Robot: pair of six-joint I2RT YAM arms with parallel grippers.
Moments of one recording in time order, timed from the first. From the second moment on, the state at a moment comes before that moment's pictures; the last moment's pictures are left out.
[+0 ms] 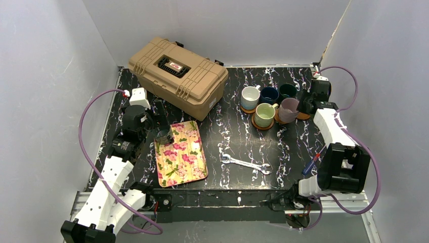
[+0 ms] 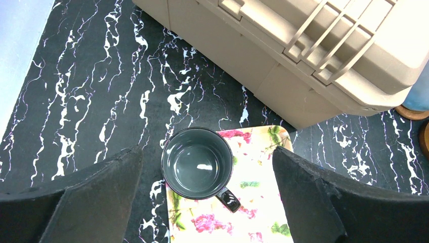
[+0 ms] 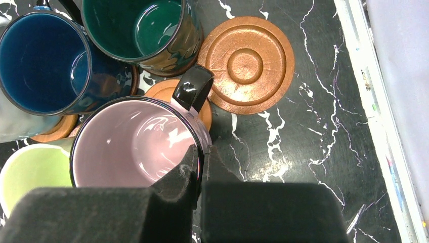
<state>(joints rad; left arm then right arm) -0.27 0.81 0.83 -0.43 -0.28 -0.23 -0.10 1.42 1.03 -0.36 0.06 0.21</state>
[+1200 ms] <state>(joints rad) -0.27 0.83 0.83 -0.43 -0.28 -0.23 -0.10 1.55 1.02 -0.22 0.03 0.15</state>
